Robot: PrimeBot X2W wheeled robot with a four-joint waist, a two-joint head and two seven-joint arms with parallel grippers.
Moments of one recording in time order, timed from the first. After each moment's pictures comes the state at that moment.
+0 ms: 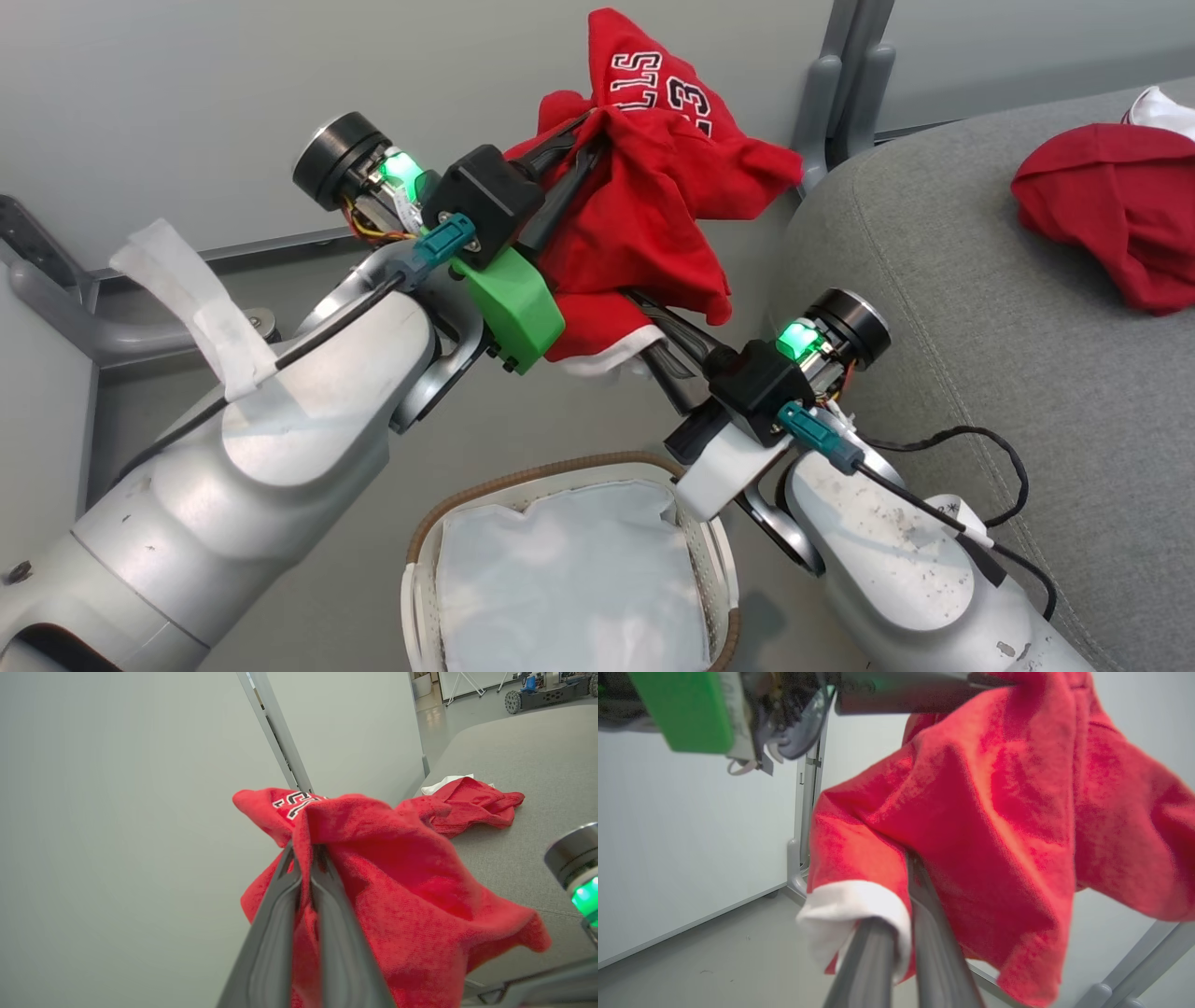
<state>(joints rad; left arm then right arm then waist) -1.00 0.33 -1.02 0.36 -0.56 -0.03 -0.14 -0.55 -0.05 0.57 0.32 0.06 0.13 -0.26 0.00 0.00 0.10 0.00</state>
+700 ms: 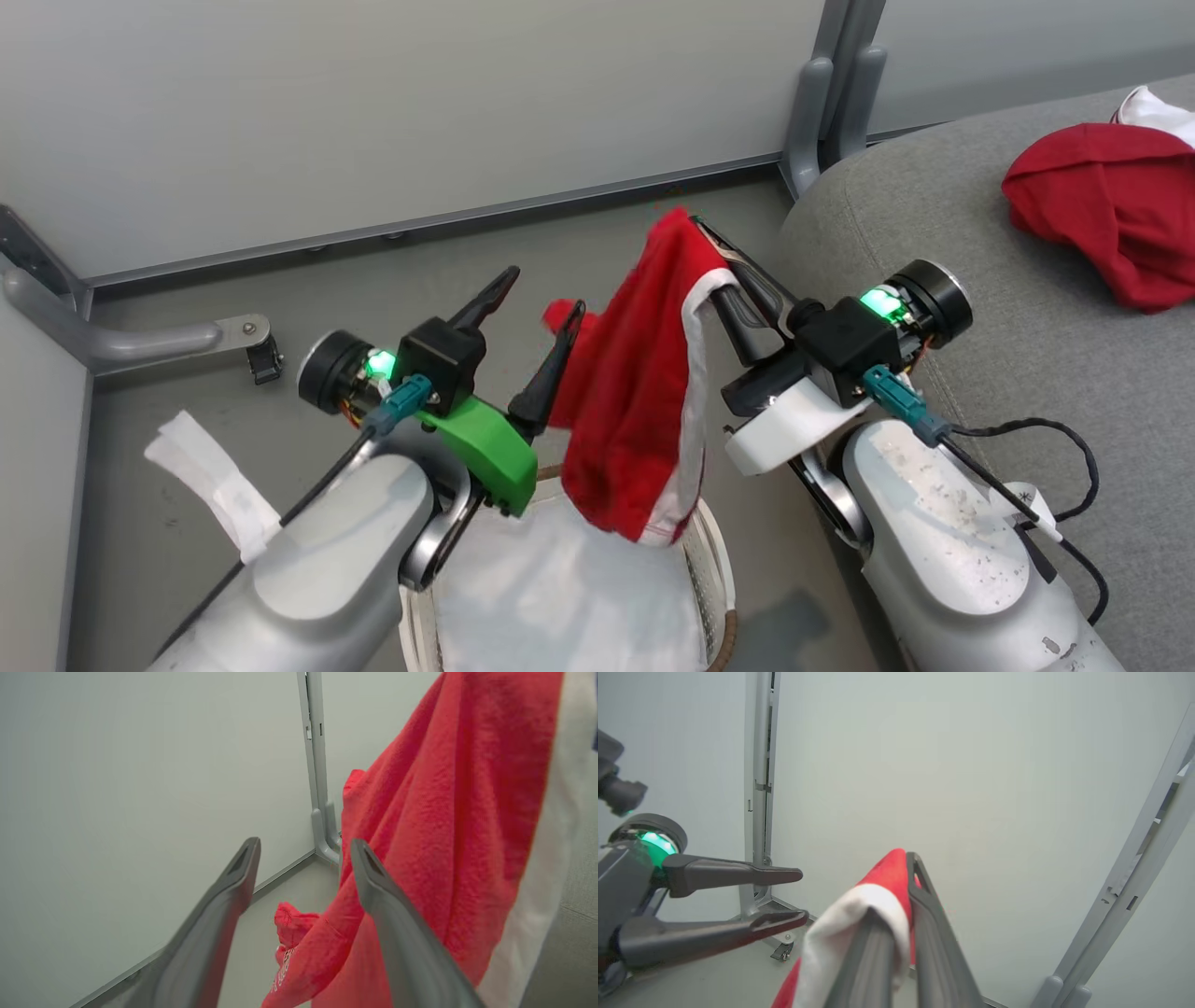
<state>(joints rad) -0.69 0.30 -0.96 0.45 -0.65 0.04 -0.26 -0.52 -0.05 0.41 0.23 0.04 0.13 -0.26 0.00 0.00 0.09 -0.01</state>
